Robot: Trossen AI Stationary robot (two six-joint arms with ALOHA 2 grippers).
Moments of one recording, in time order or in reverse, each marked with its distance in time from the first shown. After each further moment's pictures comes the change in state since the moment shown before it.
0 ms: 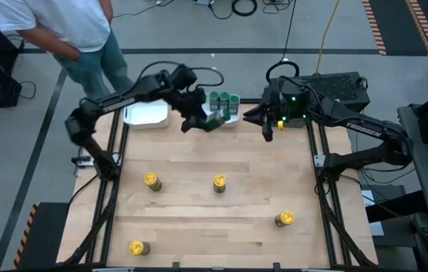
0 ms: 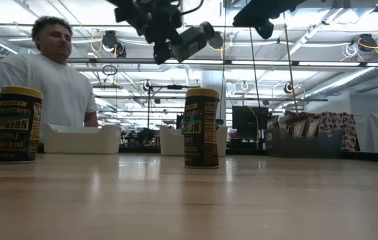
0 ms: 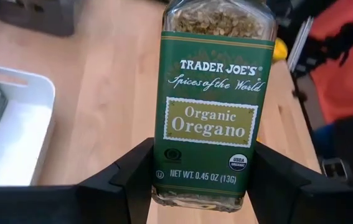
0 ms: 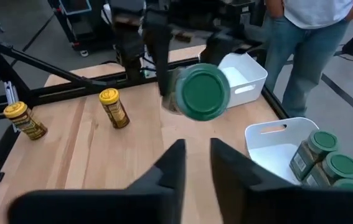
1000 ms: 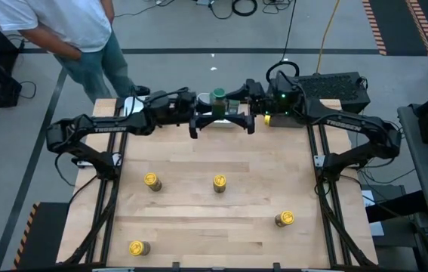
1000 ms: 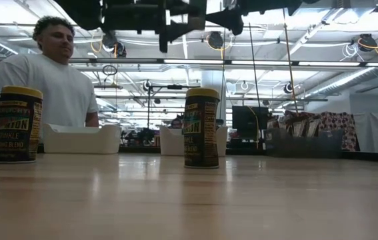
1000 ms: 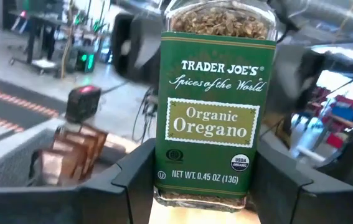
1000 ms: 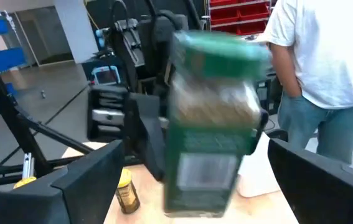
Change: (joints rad) left arm -0.168 -0.222 -0.632 1.403 -0.363 -0.519; right arm 0.003 0.167 -0.001 0.506 -0.081 0.102
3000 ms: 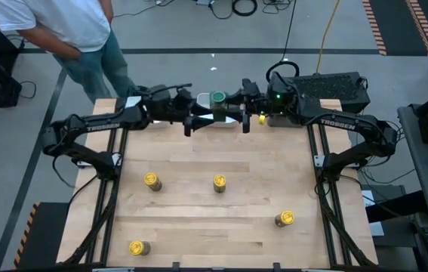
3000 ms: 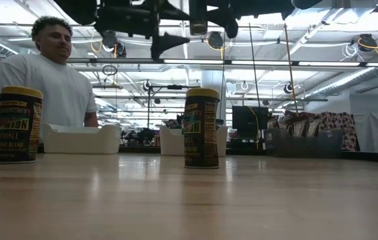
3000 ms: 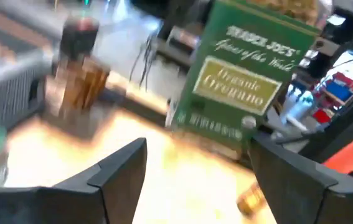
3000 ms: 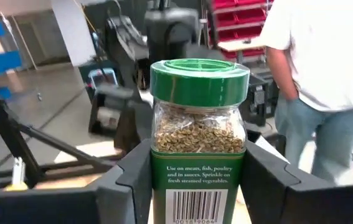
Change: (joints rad) left arm 0.080 -0.067 0.027 -0.321 0.134 -0.069; right arm 0.006 0.048 0.000 0.066 0.012 -0.003
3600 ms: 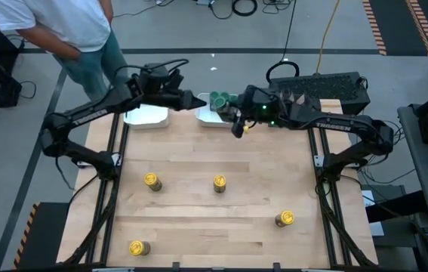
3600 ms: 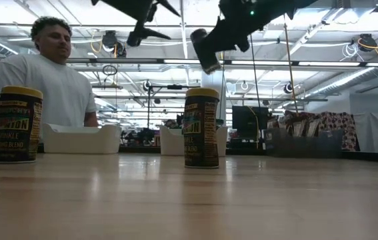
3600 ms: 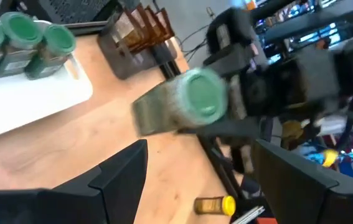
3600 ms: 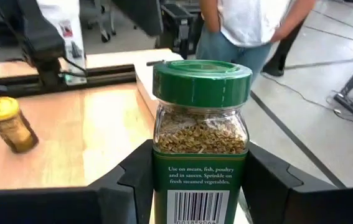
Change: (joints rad) left arm 0.071 -0.006 0.384 -0.702 -0.091 -0.451; right arm 0.078 0.037 0.000 -0.275 0.435 -0.175
